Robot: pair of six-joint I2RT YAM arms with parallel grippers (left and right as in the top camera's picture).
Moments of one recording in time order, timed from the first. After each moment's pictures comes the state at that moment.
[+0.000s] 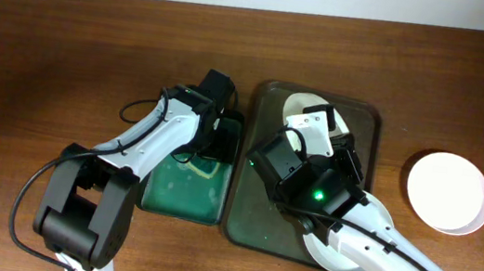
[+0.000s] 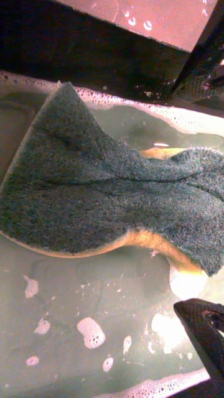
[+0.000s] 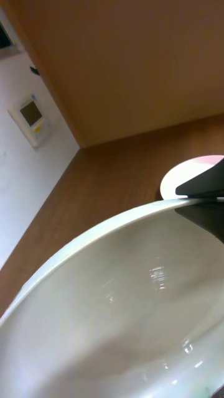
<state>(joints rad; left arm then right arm) -0.42 1.92 1.34 -0.88 0.02 -0.31 0.78 1.39 1.13 -0.89 1.14 0.26</state>
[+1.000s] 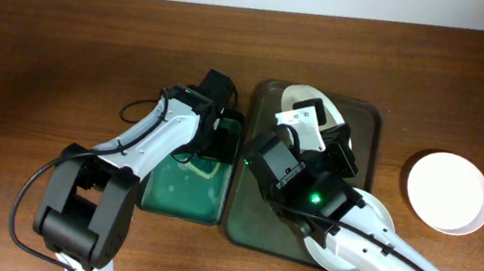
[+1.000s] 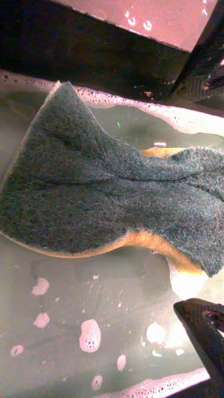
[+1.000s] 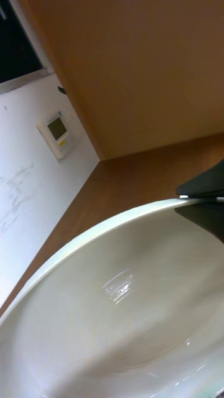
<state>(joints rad) -0.42 1.92 1.34 -0.88 0.02 -0.31 0.81 1.39 1.13 -0.77 1.20 0.11</state>
